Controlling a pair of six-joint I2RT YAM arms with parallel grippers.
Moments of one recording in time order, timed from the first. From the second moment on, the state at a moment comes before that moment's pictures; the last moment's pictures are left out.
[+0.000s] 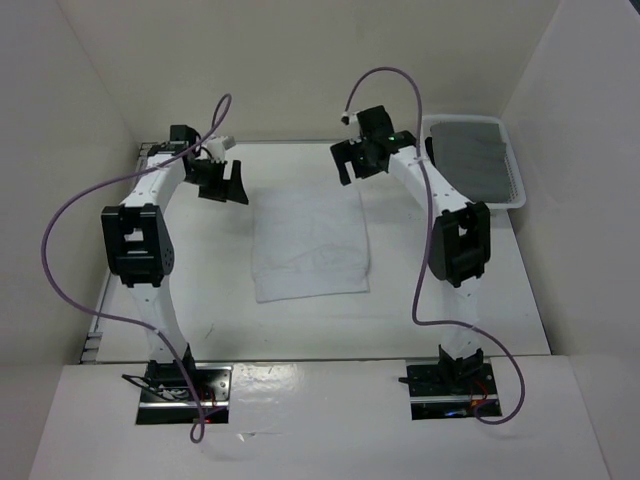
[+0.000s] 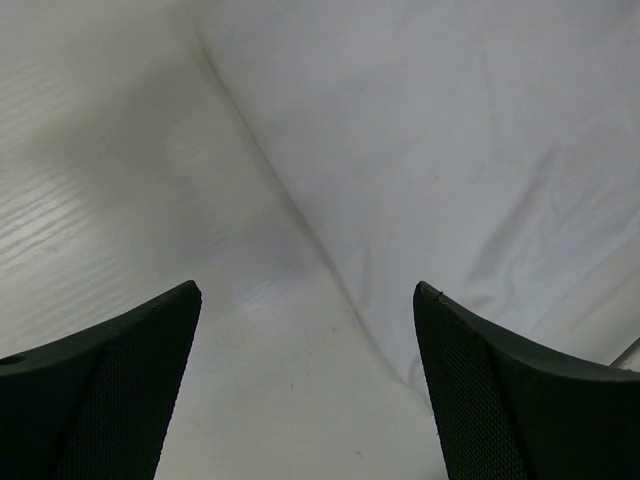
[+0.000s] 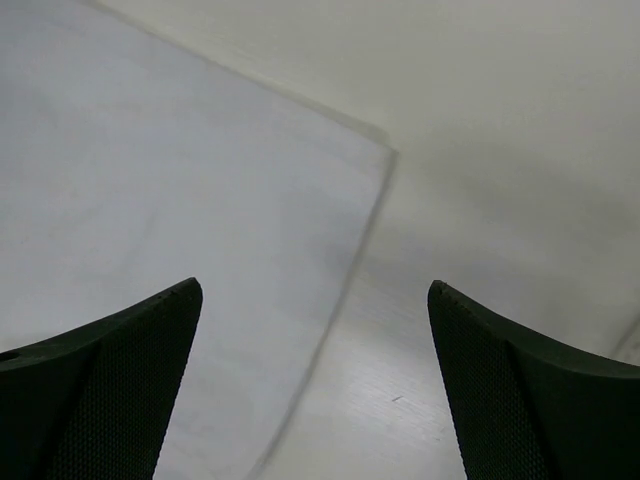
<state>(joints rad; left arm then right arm) 0.06 2.02 1.77 -0.85 0.60 0.22 0.39 2.14 2.02 -0.74 -0.03 -0.05</state>
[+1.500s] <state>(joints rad) -0.02 2.45 2.18 -0.81 0.50 0.15 0.30 2.40 2.19 -0.75 -0.12 -0.11</state>
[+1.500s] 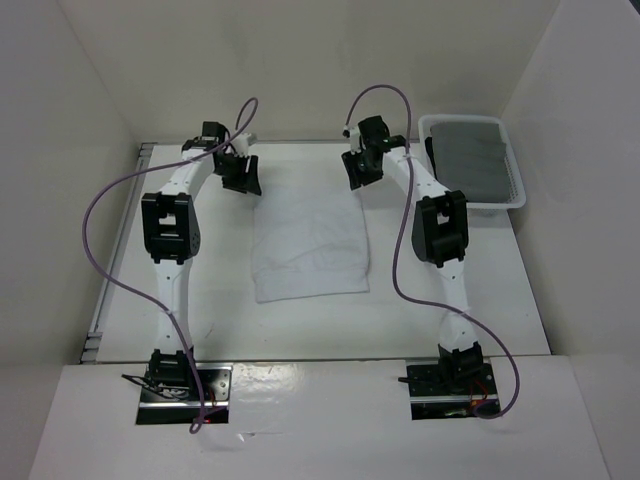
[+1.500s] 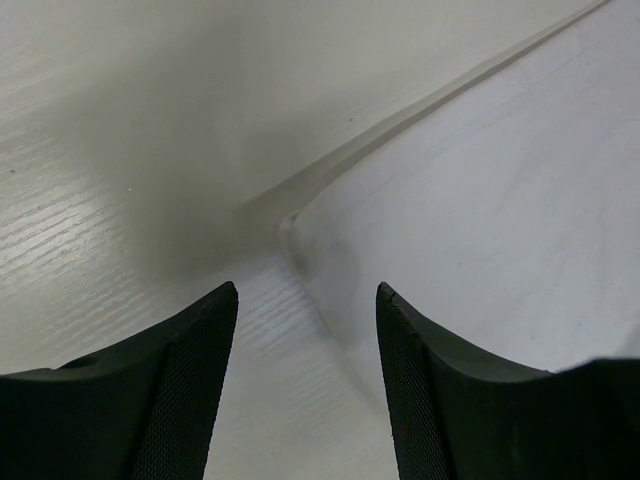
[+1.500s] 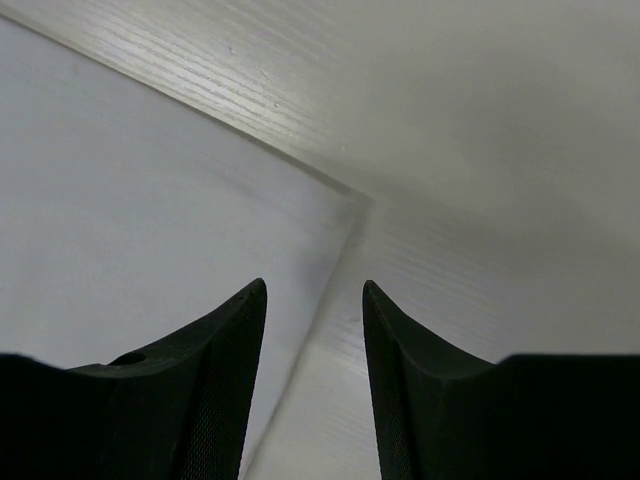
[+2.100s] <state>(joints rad) -0.05 2.49 2.21 -0.84 0.47 0.15 0.29 2.50 2.31 -0.80 -0.15 -0.12</state>
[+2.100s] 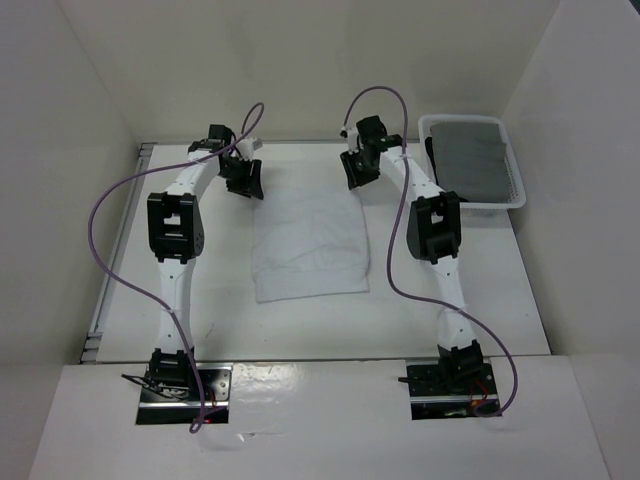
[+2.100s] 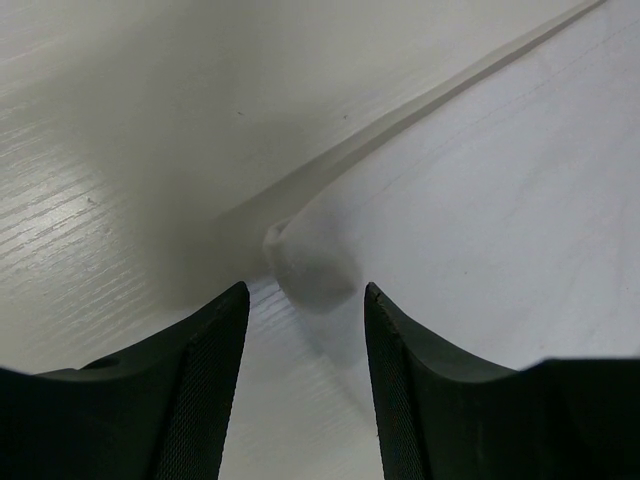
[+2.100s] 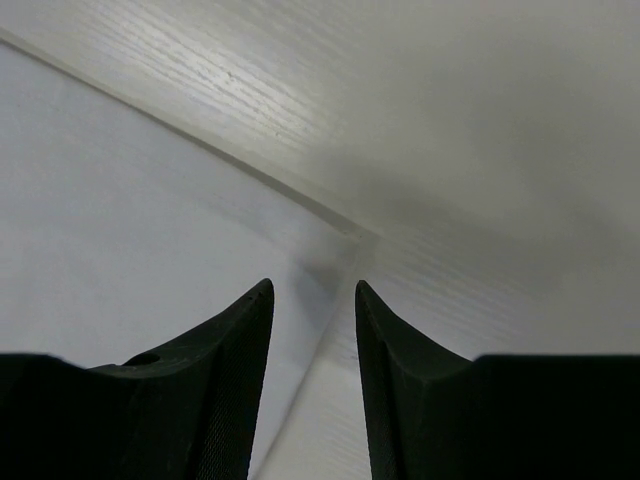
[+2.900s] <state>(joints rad) -0.05 2.51 2.23 -0.85 0.45 0.17 0.28 2.63 2.48 -0.88 -0.20 -0.12</state>
